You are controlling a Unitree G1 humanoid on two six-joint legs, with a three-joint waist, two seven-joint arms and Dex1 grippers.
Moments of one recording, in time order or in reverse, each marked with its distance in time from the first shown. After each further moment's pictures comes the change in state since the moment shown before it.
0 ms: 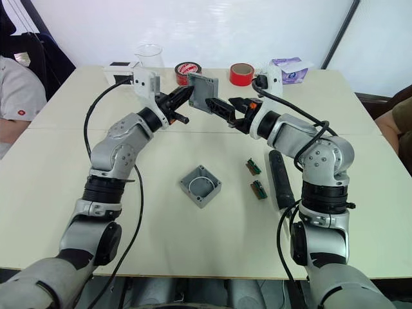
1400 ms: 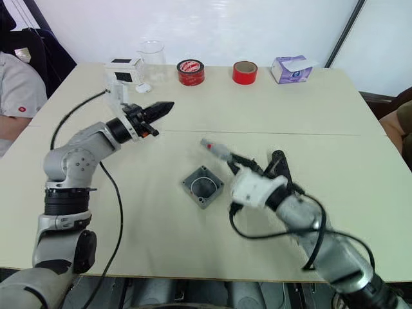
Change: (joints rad) left arm 0.139 0.161 0.106 -0.186 -0.188 0.355 -0.176; right arm 0.788 -0.432 0.540 -0.443 -1.220 -0.991 -0.010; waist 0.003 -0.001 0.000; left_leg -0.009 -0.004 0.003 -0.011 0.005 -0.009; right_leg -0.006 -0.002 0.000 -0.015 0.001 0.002
